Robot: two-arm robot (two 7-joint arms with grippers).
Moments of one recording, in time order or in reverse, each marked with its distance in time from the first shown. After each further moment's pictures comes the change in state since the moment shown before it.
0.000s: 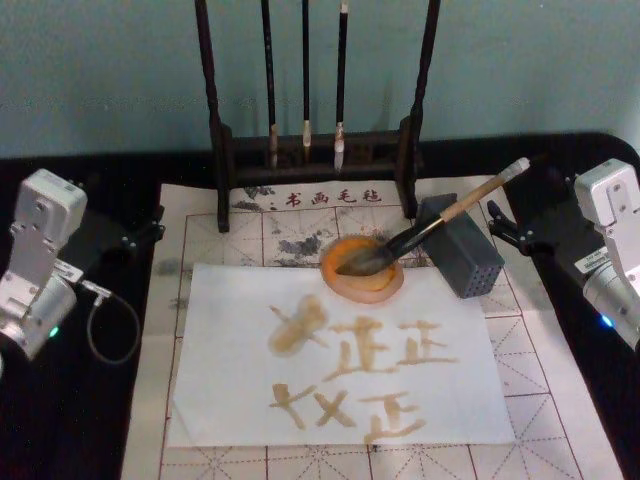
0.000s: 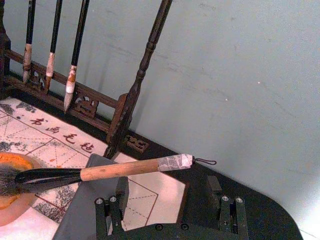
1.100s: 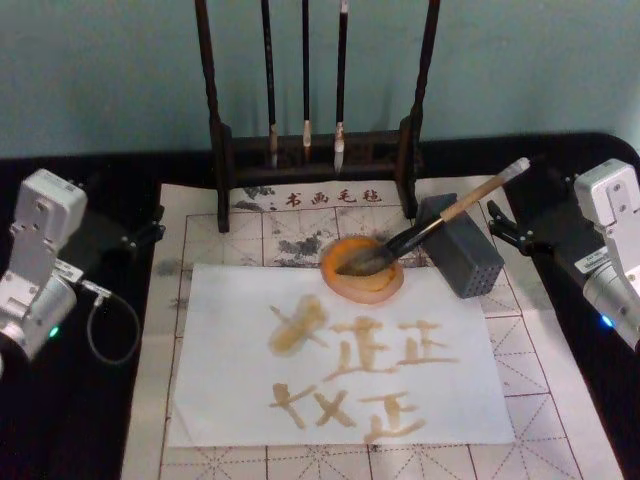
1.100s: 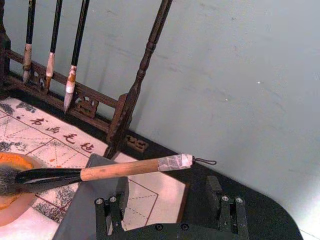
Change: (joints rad) left arm 0.000 0.000 0.000 0.000 0.000 0.000 0.000; right arm 0.000 0.000 0.000 0.000 0.000 0.000 0.000
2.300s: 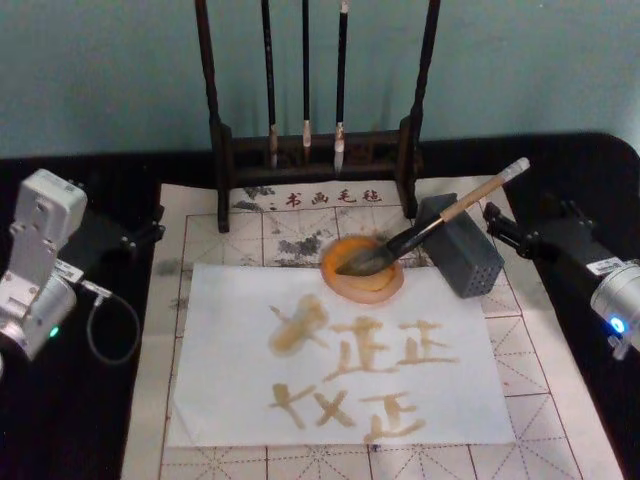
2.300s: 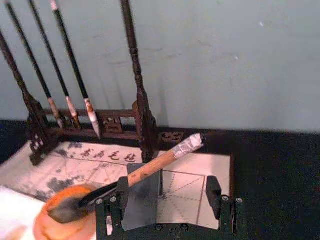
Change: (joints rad) left arm 0.000 0.000 0.000 0.000 0.000 0.000 0.000; right arm -0.108 -0.078 0.187 -0.100 0.374 0.179 0.190
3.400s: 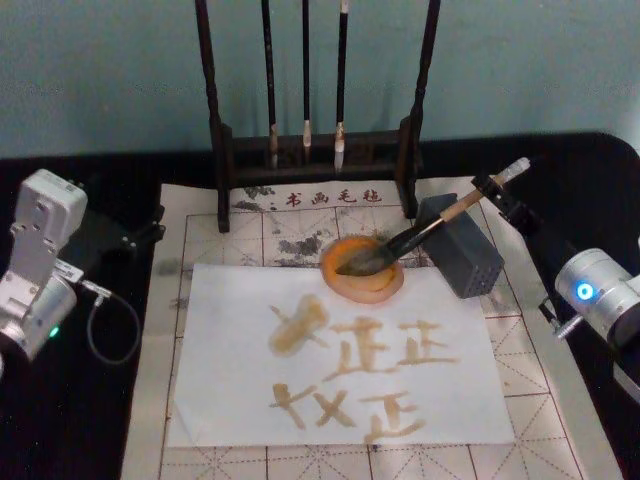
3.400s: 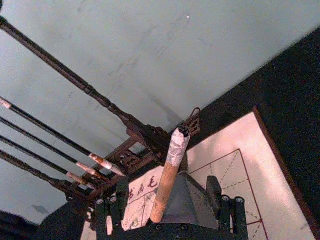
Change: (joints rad) left arm 0.000 0.000 0.000 0.000 0.000 0.000 0.000; right arm 0.047 -0.236 0.132 0.055 0.447 0.204 -0.108
